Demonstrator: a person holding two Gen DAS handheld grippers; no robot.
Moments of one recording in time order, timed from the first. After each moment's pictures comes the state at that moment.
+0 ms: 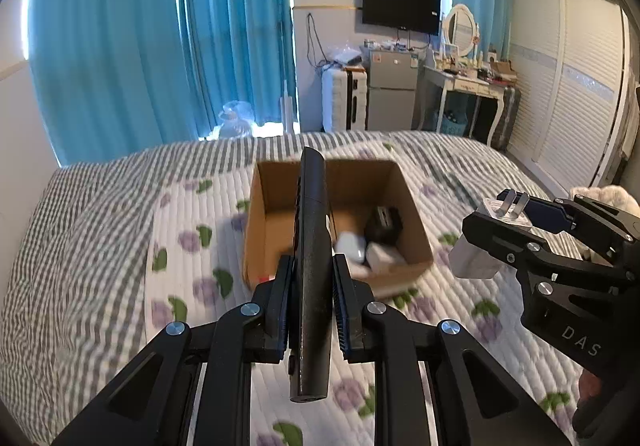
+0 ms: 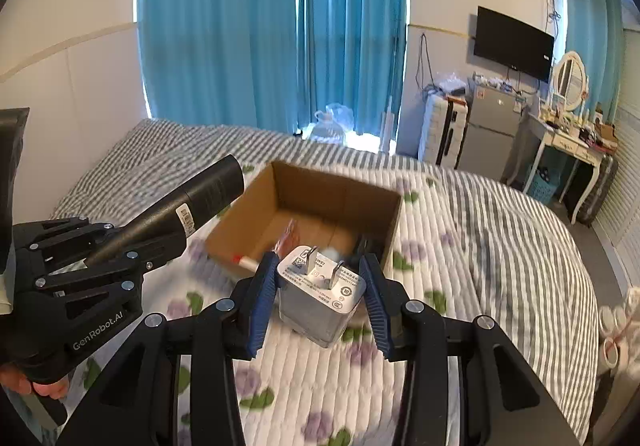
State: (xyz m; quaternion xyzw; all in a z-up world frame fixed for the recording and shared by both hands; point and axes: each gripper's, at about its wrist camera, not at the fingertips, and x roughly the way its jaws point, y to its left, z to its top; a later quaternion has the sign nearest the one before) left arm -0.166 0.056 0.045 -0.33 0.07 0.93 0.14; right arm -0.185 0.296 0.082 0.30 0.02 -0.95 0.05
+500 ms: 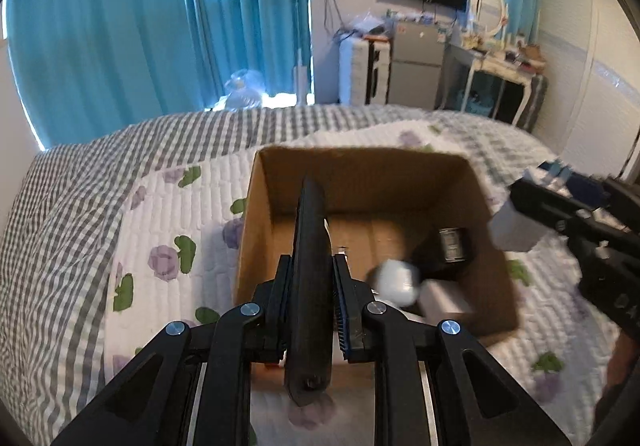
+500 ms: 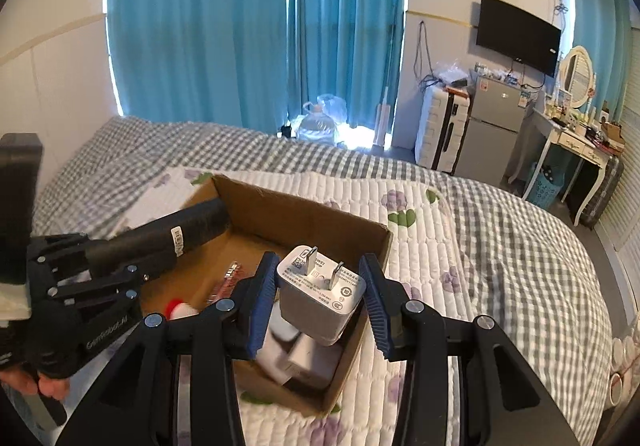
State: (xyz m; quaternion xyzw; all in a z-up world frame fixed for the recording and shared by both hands) left arm -0.292 0.075 -0.025 -0.39 0.07 0.91 0.11; right arm -0.318 0.331 0.041 0.33 0.03 -0.94 0.04
